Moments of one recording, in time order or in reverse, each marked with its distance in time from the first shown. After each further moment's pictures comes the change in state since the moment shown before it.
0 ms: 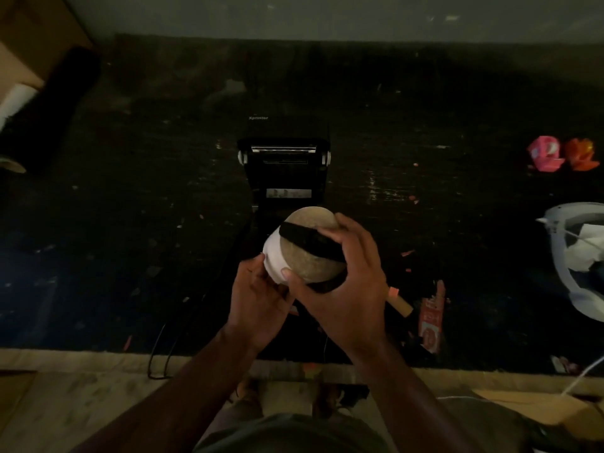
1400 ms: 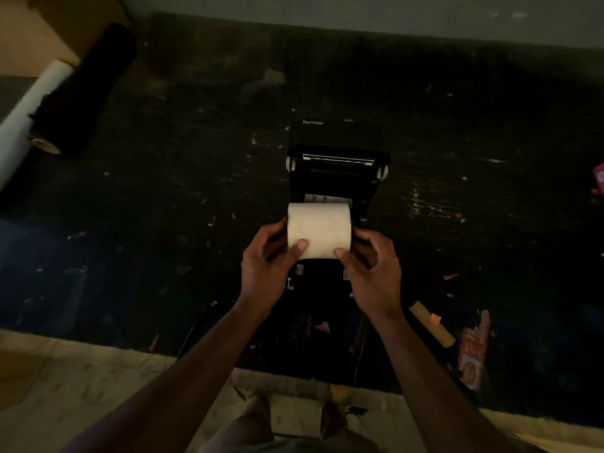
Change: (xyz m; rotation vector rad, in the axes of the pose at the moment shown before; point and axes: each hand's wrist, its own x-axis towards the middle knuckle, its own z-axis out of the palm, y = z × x) left_hand 0.070 0.062 -0.030 0.737 0.123 0.641; right_hand 0.059 0.061 0.089 0.325 -0.054 0.308
